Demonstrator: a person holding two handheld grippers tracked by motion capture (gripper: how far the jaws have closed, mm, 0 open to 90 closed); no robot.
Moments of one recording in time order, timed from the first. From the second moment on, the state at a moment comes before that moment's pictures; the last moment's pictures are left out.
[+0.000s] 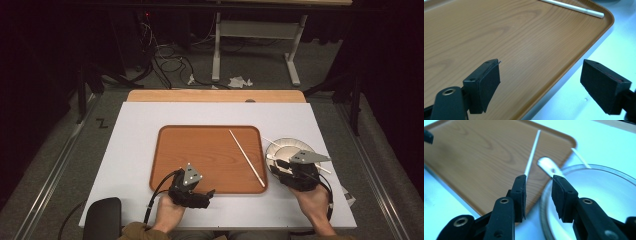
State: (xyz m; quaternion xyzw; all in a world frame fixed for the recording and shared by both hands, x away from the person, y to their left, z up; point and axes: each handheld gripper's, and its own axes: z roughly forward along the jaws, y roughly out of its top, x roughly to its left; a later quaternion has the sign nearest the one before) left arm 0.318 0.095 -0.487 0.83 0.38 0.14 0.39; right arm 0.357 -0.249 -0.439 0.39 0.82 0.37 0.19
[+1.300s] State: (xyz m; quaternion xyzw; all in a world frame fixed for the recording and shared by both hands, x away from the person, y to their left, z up) left arm 0.315 0.099 -0.488 0.82 0.39 0.15 0.38; right arm 0.391 -0.360 -0.460 0.53 0.77 0.29 0.22
